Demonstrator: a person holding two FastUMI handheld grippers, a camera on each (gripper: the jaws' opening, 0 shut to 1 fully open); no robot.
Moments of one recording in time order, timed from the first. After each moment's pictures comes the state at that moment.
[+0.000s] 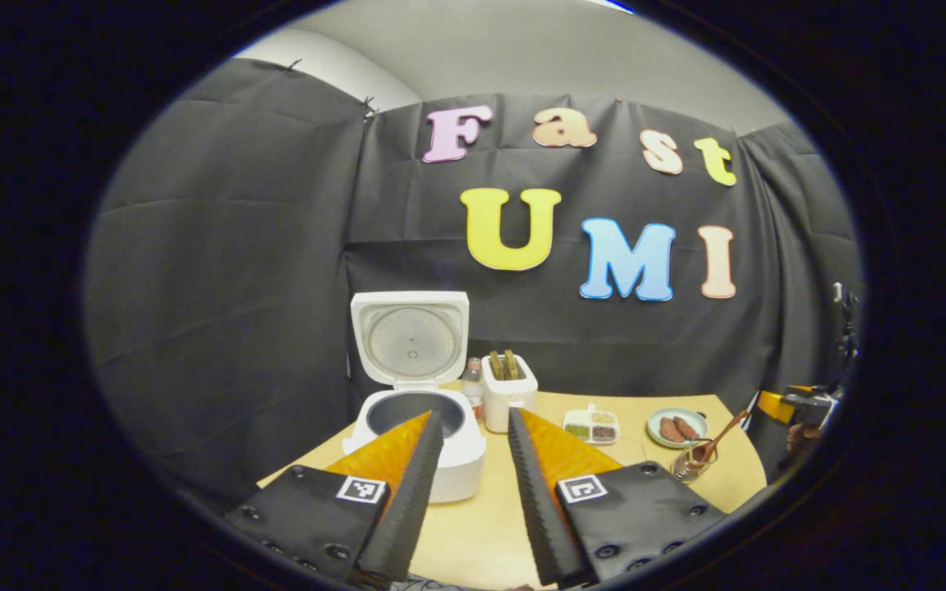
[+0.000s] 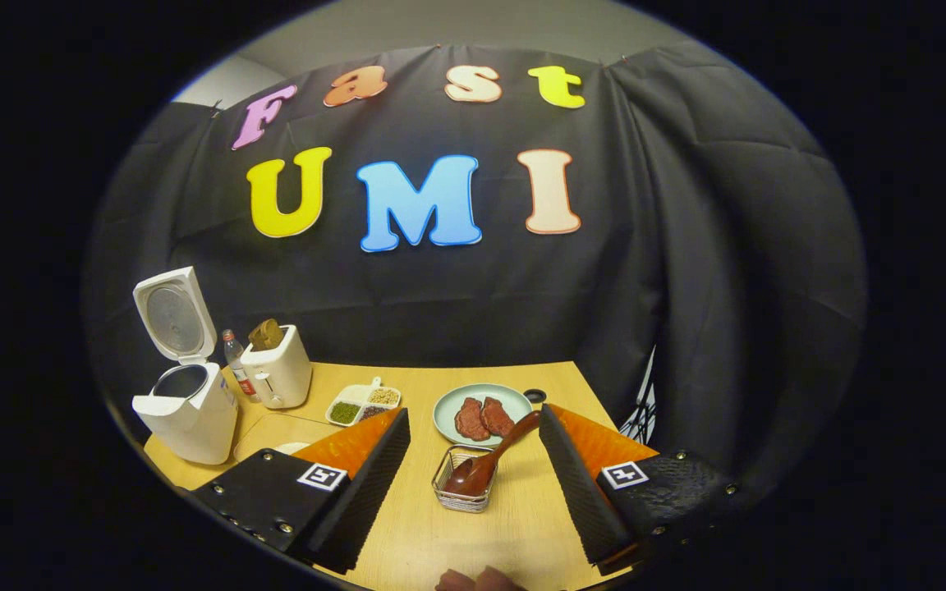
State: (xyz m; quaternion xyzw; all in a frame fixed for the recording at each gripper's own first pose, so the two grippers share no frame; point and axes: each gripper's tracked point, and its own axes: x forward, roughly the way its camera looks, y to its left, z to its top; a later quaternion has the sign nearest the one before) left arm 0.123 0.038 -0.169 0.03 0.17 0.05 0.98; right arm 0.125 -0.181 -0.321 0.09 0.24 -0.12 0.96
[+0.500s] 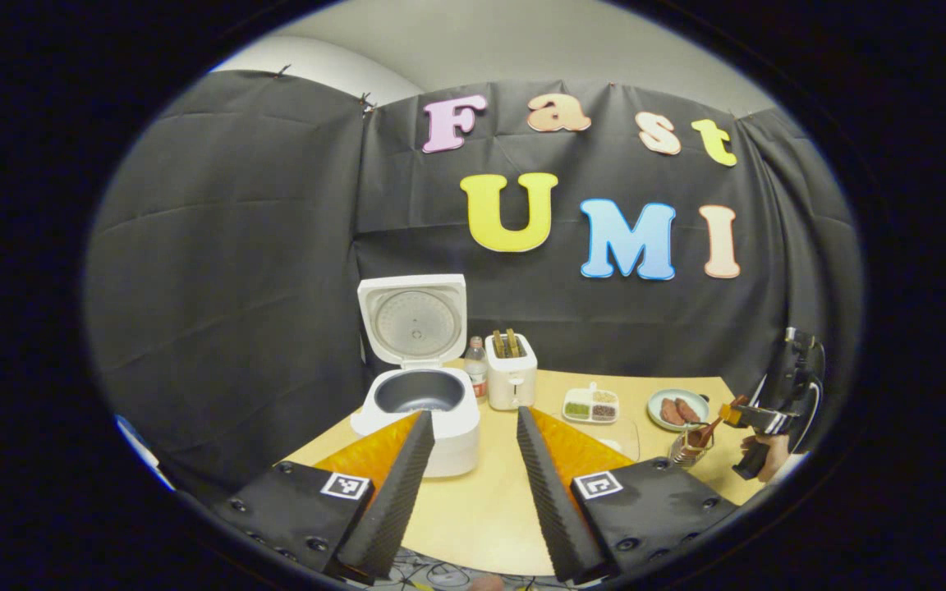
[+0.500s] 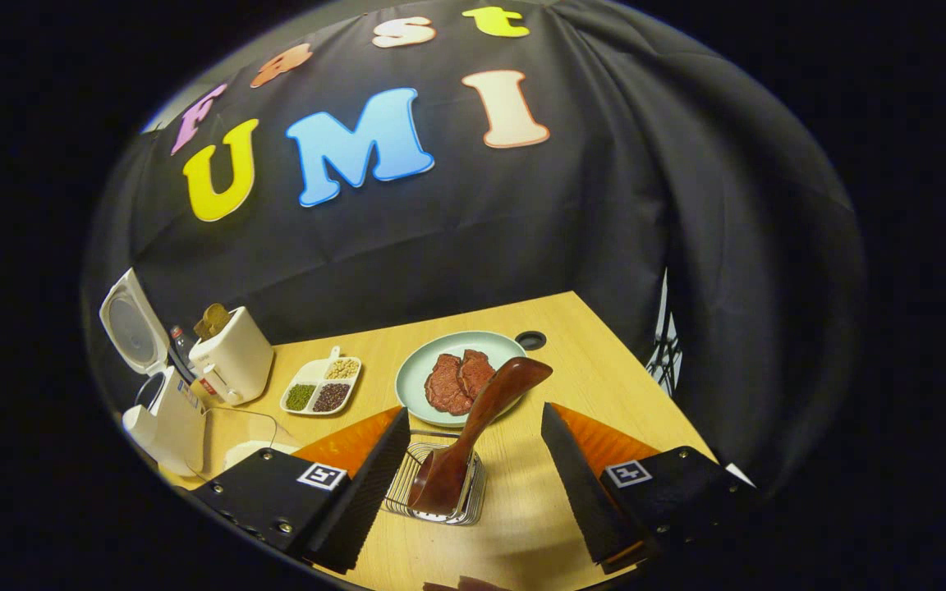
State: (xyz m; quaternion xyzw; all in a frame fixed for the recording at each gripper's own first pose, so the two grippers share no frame) left arm 0.095 0.005 -0.171 0.04 0.21 0.07 0.97; right arm 0.183 -0.224 -0.460 0.19 0.31 -0.15 0.92
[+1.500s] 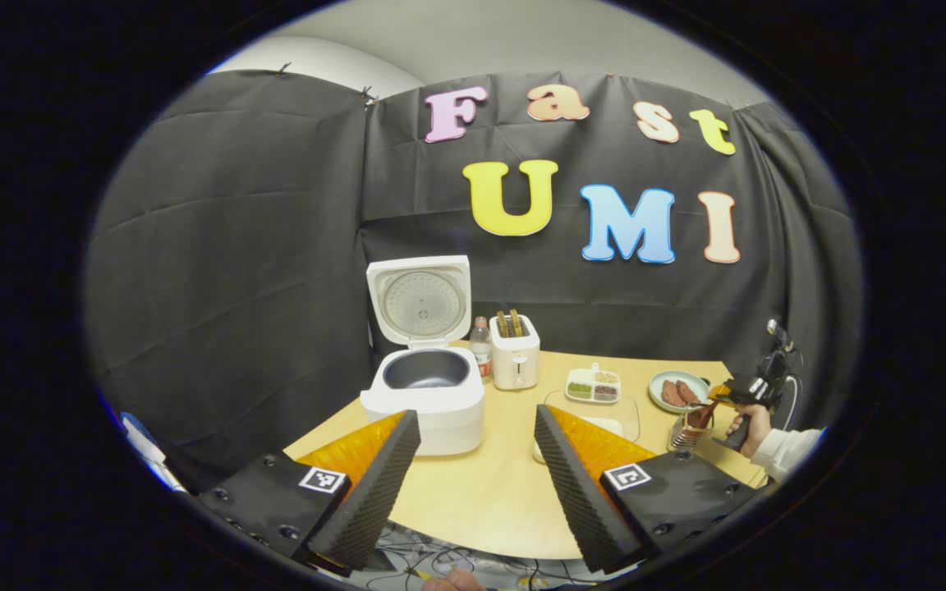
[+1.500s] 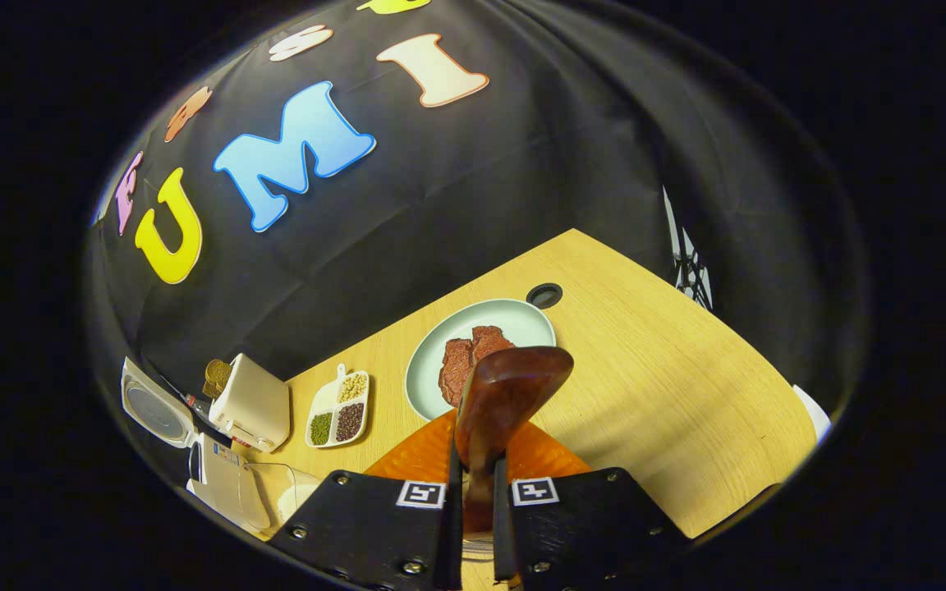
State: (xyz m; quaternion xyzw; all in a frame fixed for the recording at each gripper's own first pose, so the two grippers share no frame) left arm 0.051 0.009 -0.178 0.04 0.23 0.08 0.97; right arm 0.212 -0.207 -0.478 0.32 0.32 -0.16 0.88
